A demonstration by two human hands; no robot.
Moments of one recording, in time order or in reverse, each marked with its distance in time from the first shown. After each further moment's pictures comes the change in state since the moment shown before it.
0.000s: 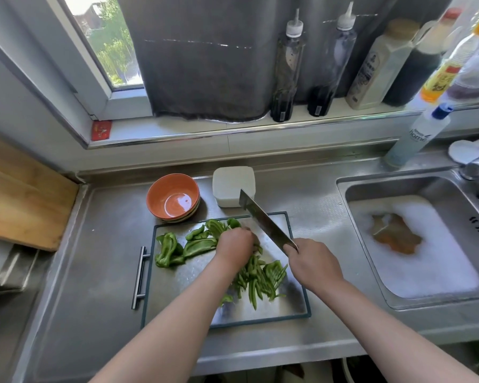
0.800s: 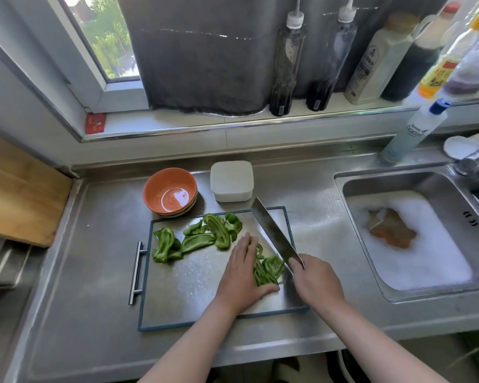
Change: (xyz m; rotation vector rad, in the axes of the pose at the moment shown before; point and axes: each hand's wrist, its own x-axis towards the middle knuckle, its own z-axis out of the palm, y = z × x) left_hand -0.067 0.026 0.070 -0.519 0.149 -0.009; right_hand -0.022 0.028 0.037 0.109 0.009 0.118
